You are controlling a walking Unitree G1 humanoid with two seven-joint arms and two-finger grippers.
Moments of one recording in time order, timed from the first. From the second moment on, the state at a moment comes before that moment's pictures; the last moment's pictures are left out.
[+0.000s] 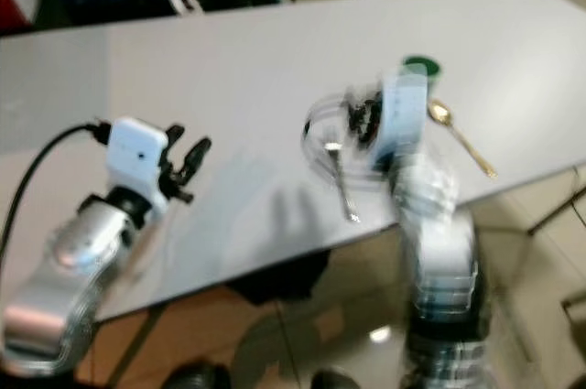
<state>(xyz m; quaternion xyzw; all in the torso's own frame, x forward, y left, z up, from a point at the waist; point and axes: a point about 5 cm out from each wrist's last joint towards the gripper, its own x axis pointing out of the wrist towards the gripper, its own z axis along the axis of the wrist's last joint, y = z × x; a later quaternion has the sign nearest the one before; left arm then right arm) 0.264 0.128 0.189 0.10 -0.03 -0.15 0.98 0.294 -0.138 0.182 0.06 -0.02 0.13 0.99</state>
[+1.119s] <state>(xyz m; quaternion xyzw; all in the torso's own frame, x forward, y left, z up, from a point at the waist) 0.208 0.132 0.172 0.11 -0.02 -0.20 0.97 0.232 -0.131 0.157 0.00 -0.04 0.29 0.95</state>
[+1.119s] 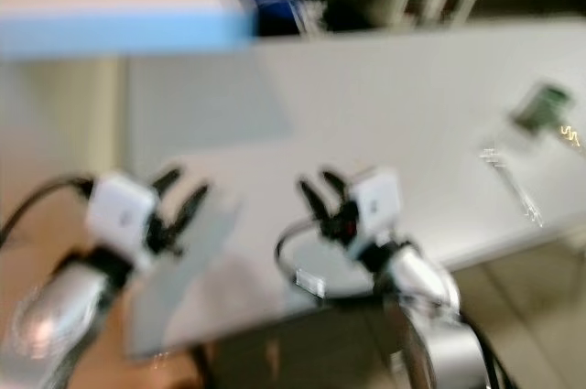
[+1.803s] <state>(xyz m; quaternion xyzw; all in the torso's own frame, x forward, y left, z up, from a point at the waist) 0.192 0.115 0.179 0.07 -0.03 -0.33 0.94 0.200 -0.132 0.157 0.03 -0.04 0.44 0.90</state>
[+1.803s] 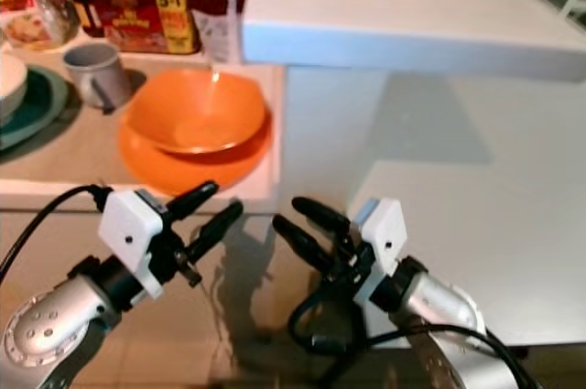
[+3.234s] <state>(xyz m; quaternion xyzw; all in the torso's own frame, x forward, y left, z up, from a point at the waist) 0.217 0.110 0.213 0.07 -0.09 -0.31 0.94 0.271 -0.109 0.210 0.13 -0.01 0.21 0.97</state>
